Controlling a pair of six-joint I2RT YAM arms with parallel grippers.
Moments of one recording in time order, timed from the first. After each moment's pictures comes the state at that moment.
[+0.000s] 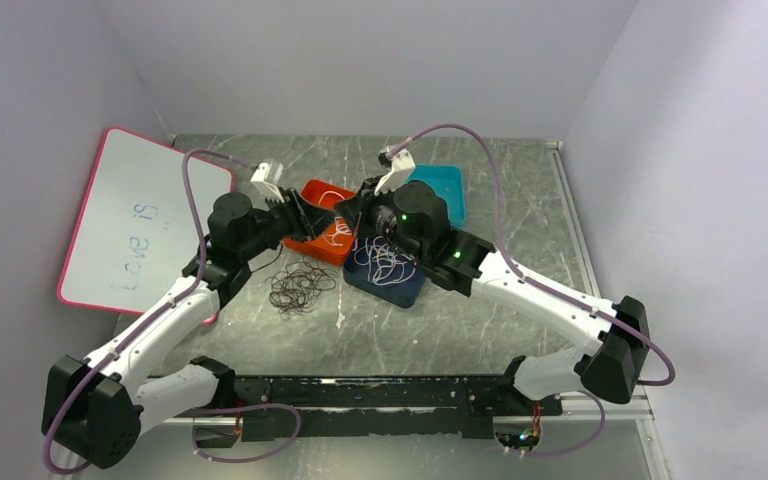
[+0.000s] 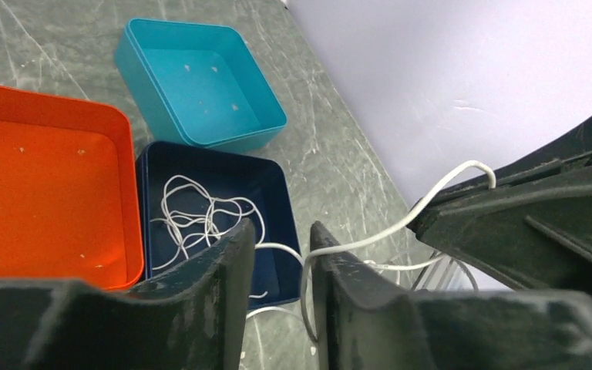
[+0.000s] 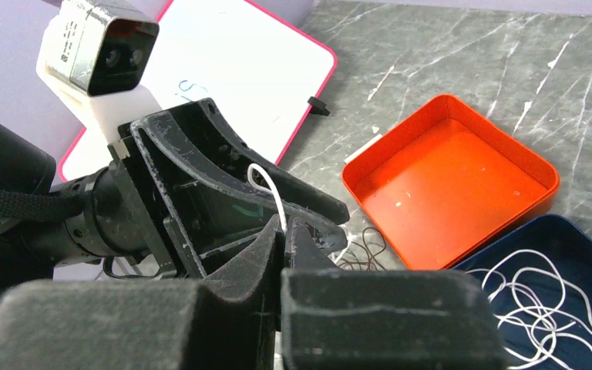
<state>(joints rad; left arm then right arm) -0.44 1.06 0.73 0.24 0.36 -0.64 0.96 1.34 1.19 0.01 0.19 0.47</state>
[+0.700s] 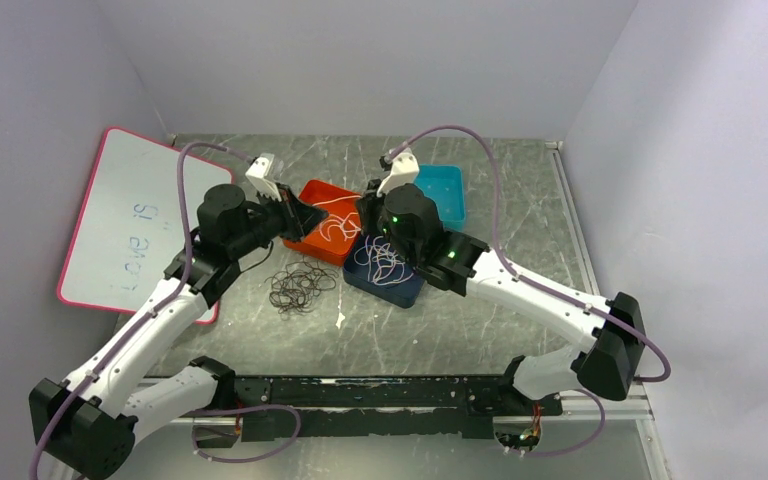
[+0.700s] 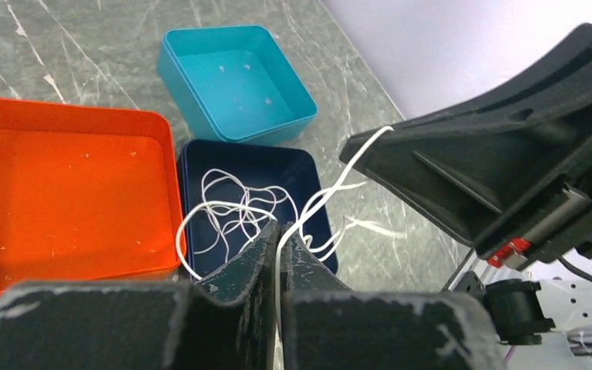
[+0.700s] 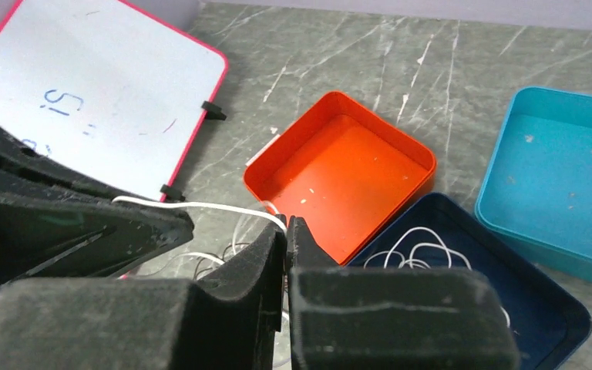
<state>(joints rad) -0.45 0.99 0.85 -0.02 0.30 -0.47 0.96 1.36 1.19 -0.06 0.43 0.39</state>
